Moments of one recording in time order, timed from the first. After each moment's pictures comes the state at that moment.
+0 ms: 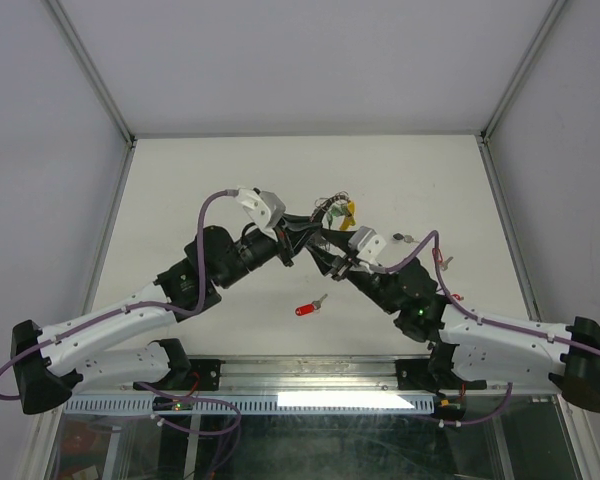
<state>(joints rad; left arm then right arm) -1.01 1.00 0.86 0.28 -0.07 -0.10 1.13 0.96 0.51 0.74 0.21 -0.22</state>
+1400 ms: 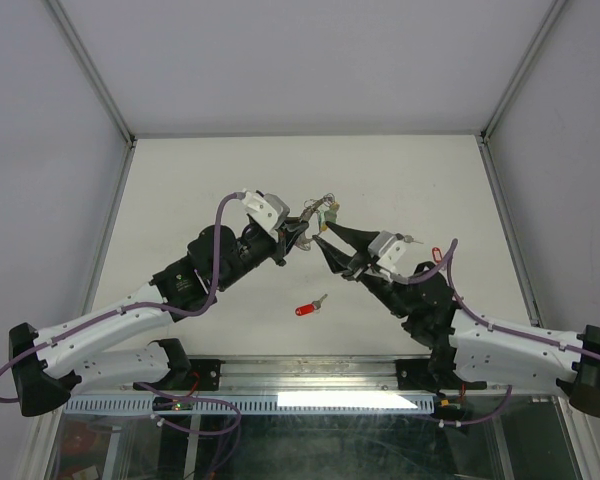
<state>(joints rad) -1.01 0.98 0.86 0.12 -0.18 0.00 1.14 0.84 0.48 0.77 0.22 -0.26</state>
